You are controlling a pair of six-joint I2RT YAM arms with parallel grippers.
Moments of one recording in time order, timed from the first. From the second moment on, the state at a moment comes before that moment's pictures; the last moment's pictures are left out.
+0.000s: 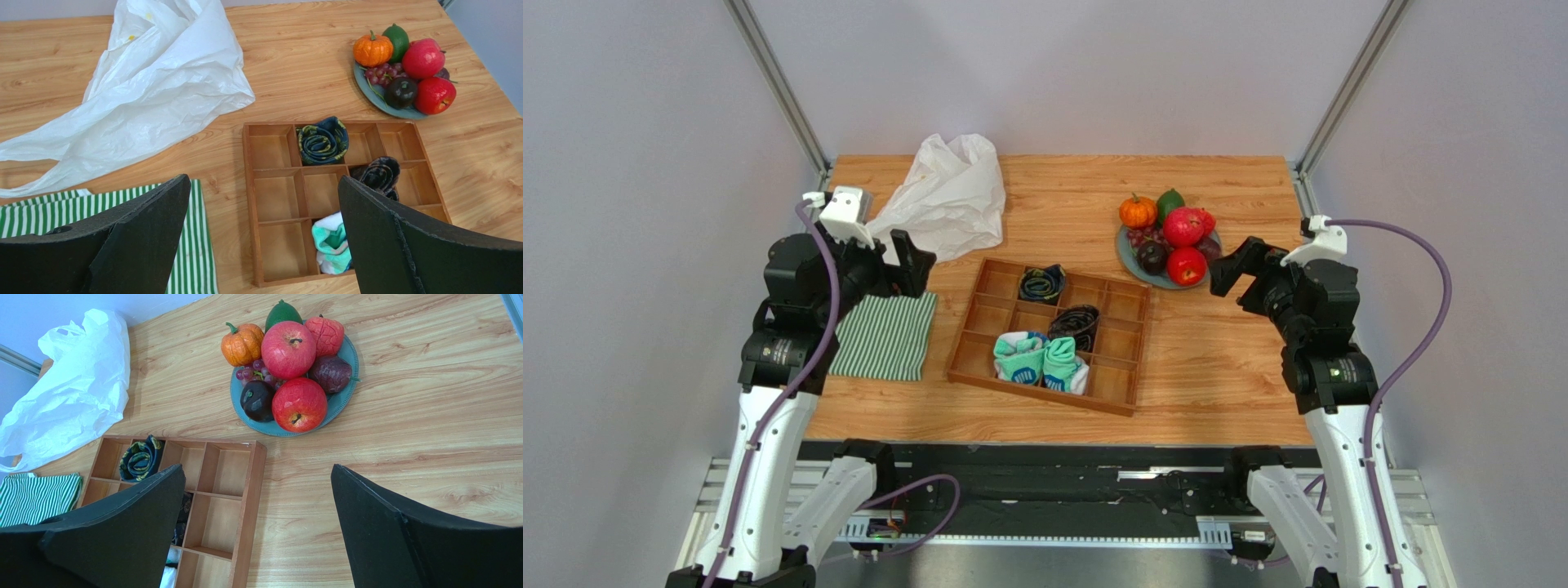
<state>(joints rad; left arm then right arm) -0.12 0.79 1.07 -0.53 0.24 -0.12 0.04 0.72 0.88 -0.47 -0.06 0.38</state>
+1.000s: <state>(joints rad) 0.03 1.62 1.42 -0.56 -0.06 0.06 0.04 0.75 0.89 -0.43 -0.13 0.41</state>
